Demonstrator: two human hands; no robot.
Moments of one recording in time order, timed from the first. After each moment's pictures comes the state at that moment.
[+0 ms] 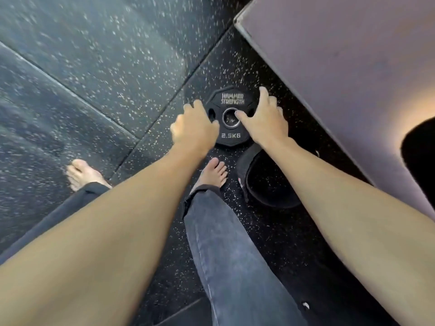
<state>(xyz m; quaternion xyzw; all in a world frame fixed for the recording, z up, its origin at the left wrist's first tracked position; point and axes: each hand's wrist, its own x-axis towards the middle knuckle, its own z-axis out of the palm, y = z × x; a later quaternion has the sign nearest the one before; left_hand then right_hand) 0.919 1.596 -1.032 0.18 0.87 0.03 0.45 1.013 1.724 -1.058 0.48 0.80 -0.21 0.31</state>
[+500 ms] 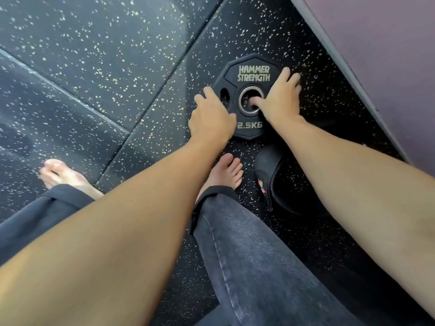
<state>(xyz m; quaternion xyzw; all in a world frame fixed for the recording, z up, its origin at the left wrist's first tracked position) 0.948 1.601 -1.161 0.11 0.86 0.10 0.48 1.029 1.736 -1.220 0.53 0.77 -0.18 0.30</state>
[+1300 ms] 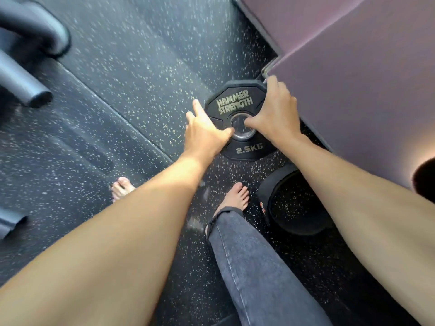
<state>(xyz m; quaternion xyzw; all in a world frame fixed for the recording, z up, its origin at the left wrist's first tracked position) 0.839 1.560 -0.987 0.04 0.87 0.28 0.41 0.902 1.709 -0.981 0.36 0.90 -0.21 0.13</state>
